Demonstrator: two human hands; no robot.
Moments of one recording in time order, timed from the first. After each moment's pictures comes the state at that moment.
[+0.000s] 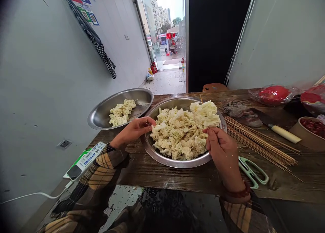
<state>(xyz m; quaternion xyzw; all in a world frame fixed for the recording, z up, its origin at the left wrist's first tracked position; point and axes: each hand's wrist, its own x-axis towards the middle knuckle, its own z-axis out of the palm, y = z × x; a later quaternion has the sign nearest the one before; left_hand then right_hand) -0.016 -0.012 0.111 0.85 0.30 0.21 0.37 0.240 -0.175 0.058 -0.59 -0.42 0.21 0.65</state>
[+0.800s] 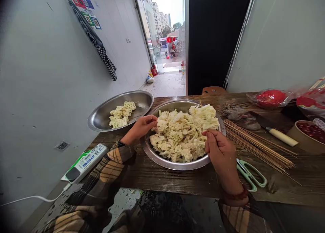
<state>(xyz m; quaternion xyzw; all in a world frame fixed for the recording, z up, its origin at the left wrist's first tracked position) 0.005 0.012 0.085 0.82 0.35 0.28 0.34 0.240 -0.175 0.058 -0.60 -0.43 0.20 0.65</state>
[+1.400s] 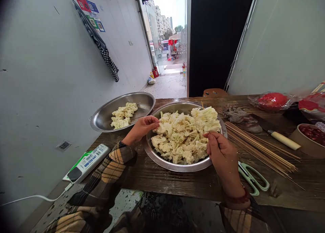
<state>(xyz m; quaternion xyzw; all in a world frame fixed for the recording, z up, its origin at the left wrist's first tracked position) 0.003 0.011 0.083 0.73 0.34 0.34 0.49 0.239 -0.175 0.057 -0.60 -0.43 0.20 0.65</state>
